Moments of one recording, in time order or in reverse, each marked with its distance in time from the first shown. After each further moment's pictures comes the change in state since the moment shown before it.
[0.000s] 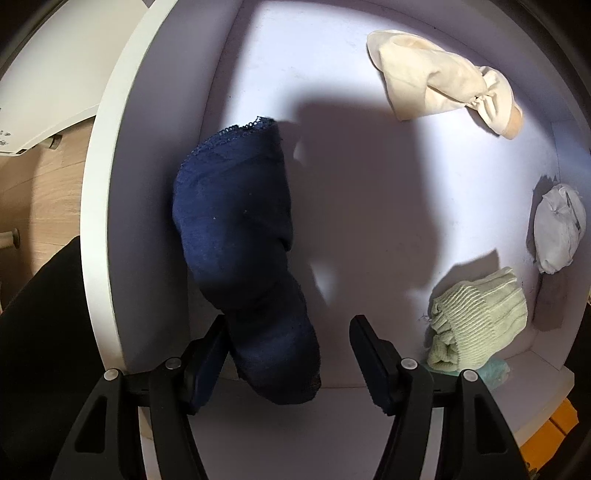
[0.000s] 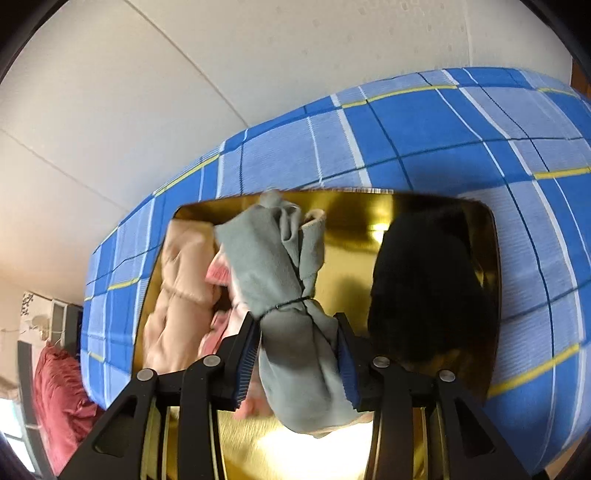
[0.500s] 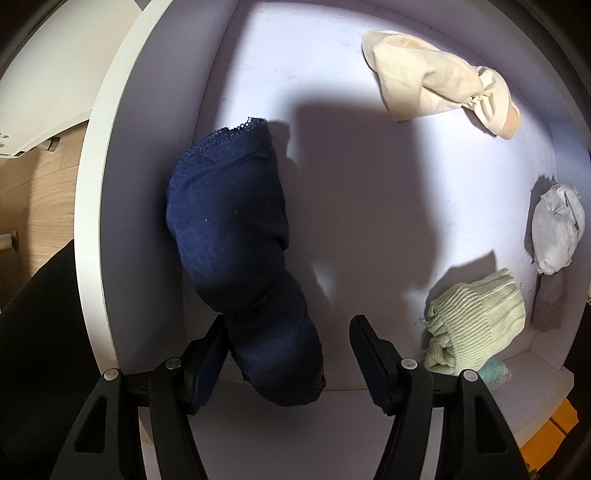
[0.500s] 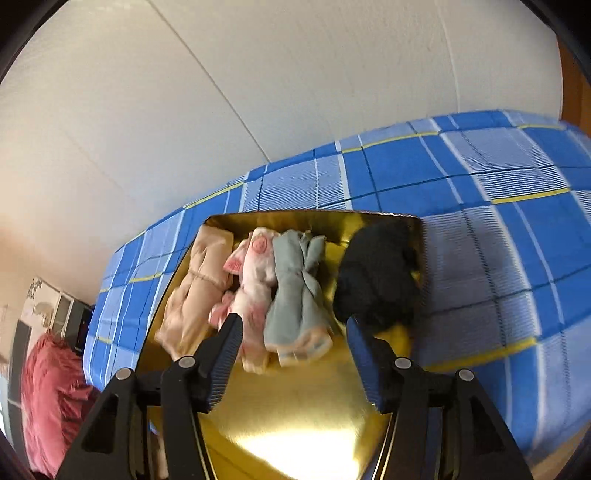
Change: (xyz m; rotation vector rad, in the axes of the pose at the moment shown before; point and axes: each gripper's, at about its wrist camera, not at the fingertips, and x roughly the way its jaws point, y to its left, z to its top) left arm -0.003 0.023 -0.004 0.005 -0.011 -0.015; right arm -0.074 -0.018 -0.052 -0.120 -0.161 0.066
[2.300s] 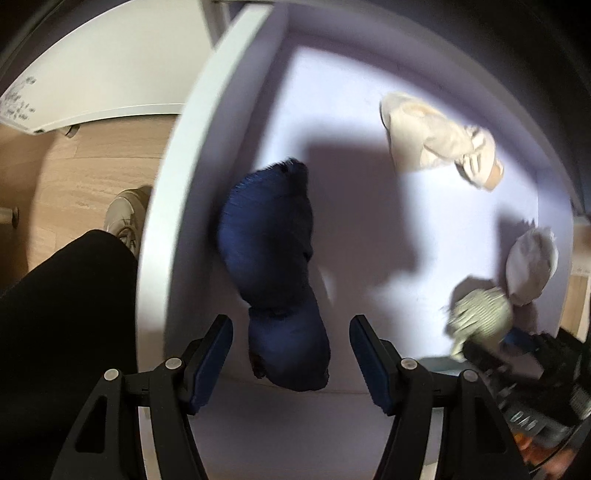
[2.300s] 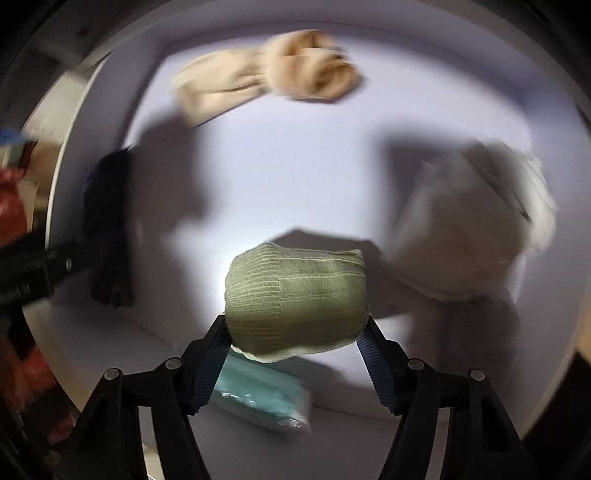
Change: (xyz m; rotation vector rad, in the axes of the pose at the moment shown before) left arm -0.032 0.035 -0.019 -0.093 -0.091 -0.050; right arm 0.158 -0.060 -0.356 -0.199 0.725 -0.176
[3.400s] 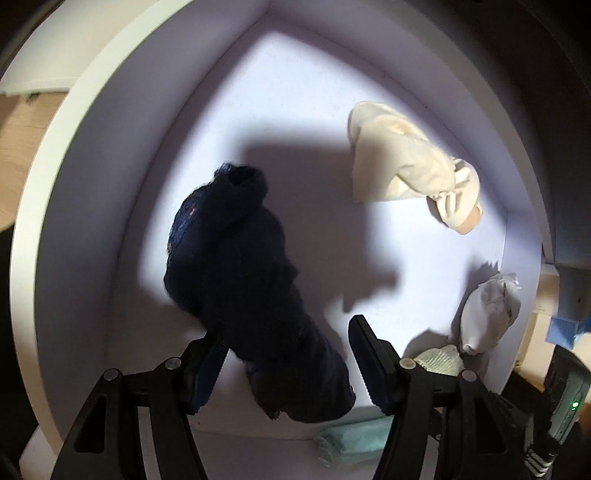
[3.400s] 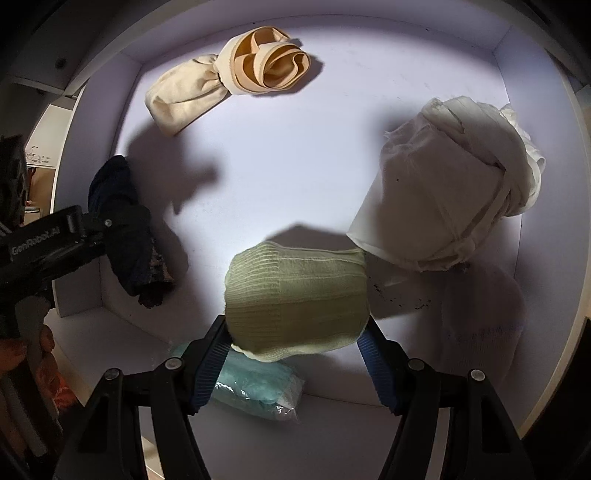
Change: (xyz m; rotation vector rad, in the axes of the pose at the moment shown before) left arm 0.042 -0.021 0.028 -0.106 -0.026 -0.239; right arm 0.006 -0.012 -0.004 0.068 0.008 0.043
